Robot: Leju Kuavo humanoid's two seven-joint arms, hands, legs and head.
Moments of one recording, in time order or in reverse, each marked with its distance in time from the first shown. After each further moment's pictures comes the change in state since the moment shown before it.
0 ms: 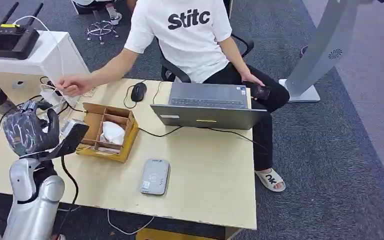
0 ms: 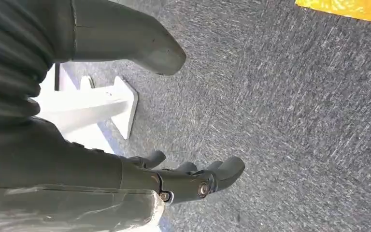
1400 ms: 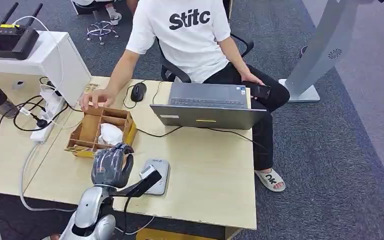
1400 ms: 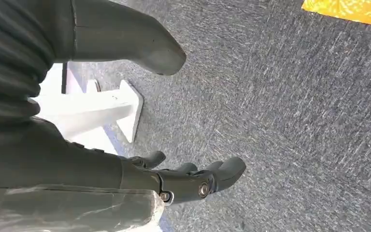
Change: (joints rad) left arm 0.181 -0.117 -0.330 0.008 -0.163 -0.239 0.155; right arm 0.001 0.003 0.001 0.001 0.000 0.011 0.028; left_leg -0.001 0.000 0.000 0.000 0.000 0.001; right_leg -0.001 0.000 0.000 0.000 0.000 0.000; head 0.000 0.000
